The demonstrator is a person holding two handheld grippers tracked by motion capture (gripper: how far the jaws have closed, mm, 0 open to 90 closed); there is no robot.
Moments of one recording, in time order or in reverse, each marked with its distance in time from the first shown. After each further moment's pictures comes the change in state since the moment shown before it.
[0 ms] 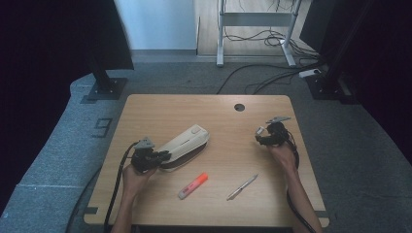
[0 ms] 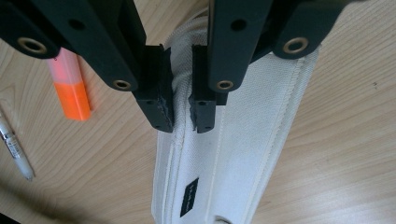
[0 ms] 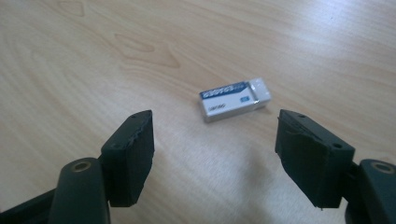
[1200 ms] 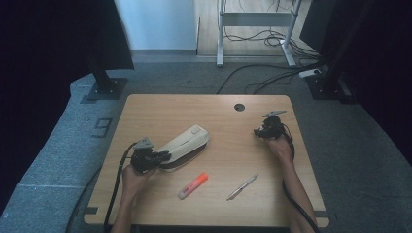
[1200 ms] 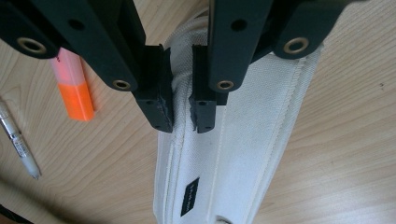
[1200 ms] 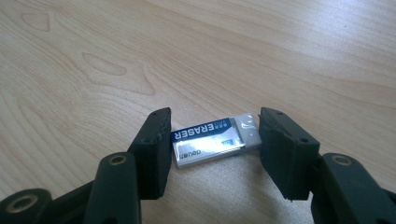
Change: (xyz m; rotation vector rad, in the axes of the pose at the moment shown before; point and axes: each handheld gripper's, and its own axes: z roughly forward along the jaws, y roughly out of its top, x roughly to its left) left arm 0.003 -0.002 0.000 -0.007 -0.024 -0.009; right arm -0.018 0.015 0.033 0.021 0.039 0.017
